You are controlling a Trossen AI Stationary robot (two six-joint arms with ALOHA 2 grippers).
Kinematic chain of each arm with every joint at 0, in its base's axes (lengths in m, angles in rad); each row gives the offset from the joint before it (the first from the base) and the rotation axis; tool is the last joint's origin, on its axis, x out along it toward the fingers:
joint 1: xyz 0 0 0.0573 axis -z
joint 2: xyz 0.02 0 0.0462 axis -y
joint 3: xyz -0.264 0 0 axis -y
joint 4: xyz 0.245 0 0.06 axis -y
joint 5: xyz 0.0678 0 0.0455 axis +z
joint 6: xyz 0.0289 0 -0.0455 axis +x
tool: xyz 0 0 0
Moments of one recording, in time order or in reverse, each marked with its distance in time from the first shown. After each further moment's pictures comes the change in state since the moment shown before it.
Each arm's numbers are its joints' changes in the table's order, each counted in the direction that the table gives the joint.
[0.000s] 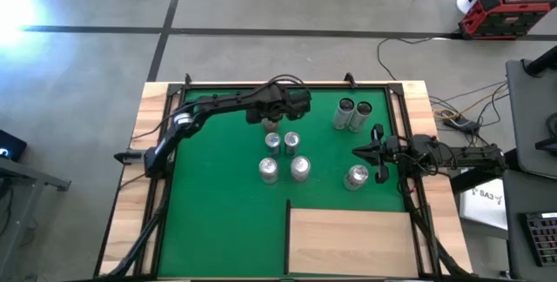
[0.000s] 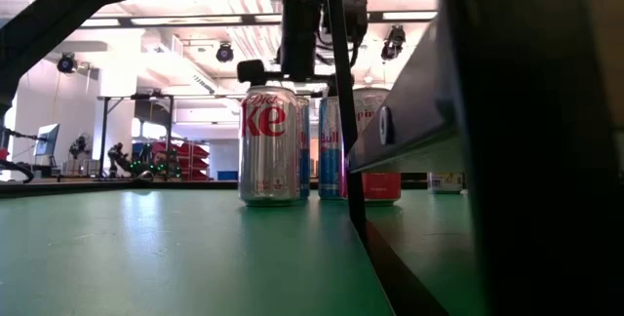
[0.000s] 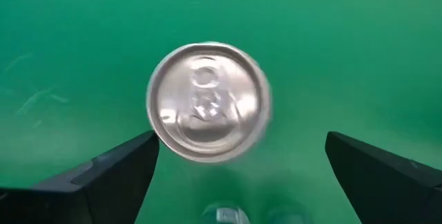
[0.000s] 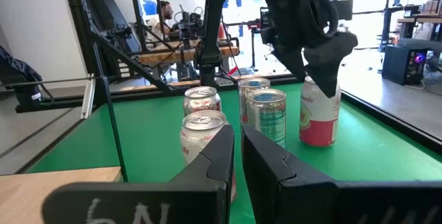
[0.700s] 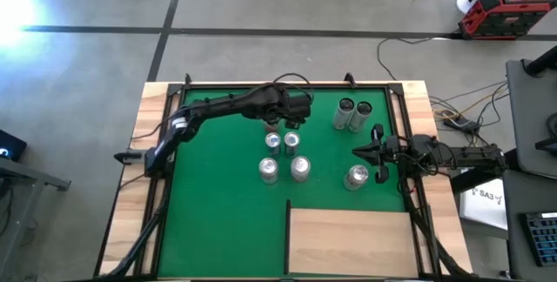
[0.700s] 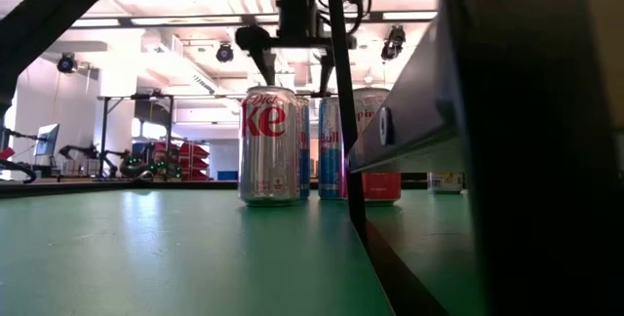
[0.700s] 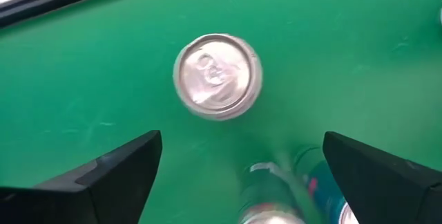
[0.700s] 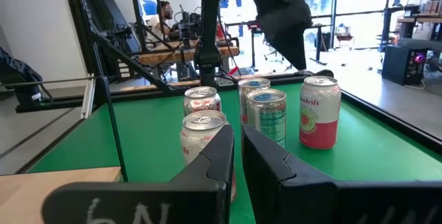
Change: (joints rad) left arm 0.070 0.028 0.139 -0.173 0.024 0.267; right arm 0.000 0.000 0.000 0.000 0.000 0.000
